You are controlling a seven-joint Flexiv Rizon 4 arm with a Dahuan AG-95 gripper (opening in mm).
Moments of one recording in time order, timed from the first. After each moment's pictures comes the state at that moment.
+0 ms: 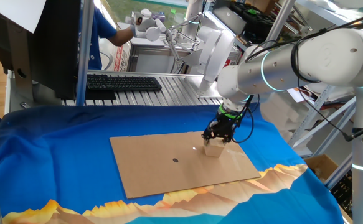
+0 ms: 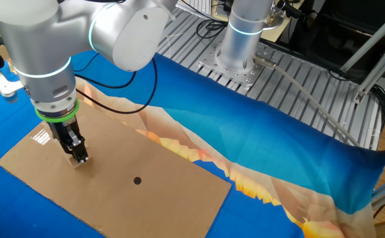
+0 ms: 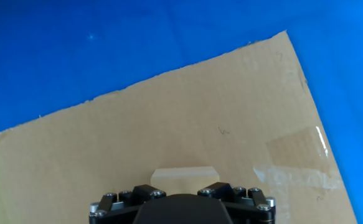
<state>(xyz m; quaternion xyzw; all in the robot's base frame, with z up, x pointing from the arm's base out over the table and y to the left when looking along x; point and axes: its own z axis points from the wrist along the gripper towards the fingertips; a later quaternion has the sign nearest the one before) 0.674 -0.197 0.031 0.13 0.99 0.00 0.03</state>
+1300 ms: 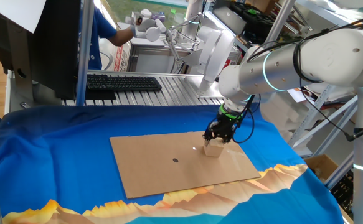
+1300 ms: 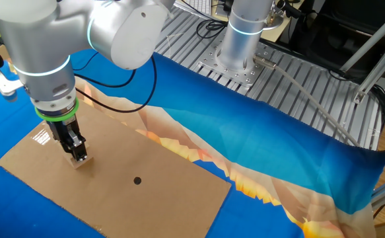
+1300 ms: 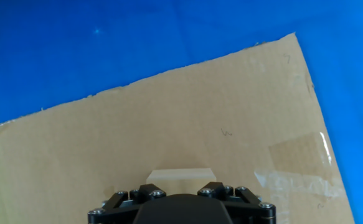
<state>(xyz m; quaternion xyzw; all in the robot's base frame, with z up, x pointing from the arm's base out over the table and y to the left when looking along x) 0.675 -0.198 0.031 0.13 0.99 0.00 0.03</state>
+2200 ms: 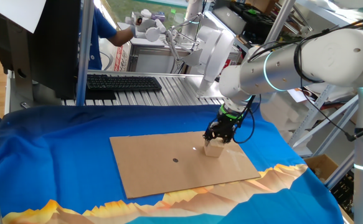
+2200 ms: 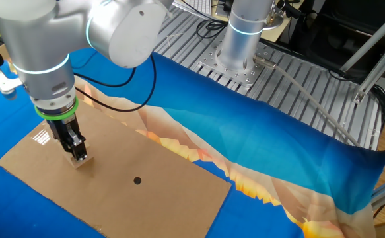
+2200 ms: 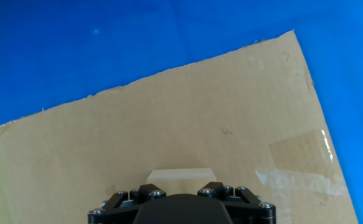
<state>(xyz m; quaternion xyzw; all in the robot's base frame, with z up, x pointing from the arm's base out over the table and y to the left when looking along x) 0.674 -0.196 0.031 0.13 0.99 0.01 0.03</state>
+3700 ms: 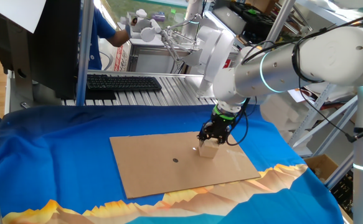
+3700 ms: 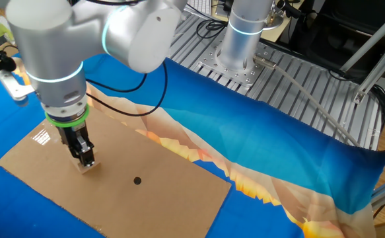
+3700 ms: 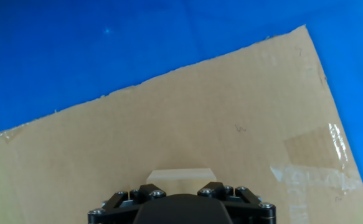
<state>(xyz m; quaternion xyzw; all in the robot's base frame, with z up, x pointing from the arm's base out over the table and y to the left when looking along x) 0.670 -0.167 0.031 0.16 0.99 0.00 0.03</state>
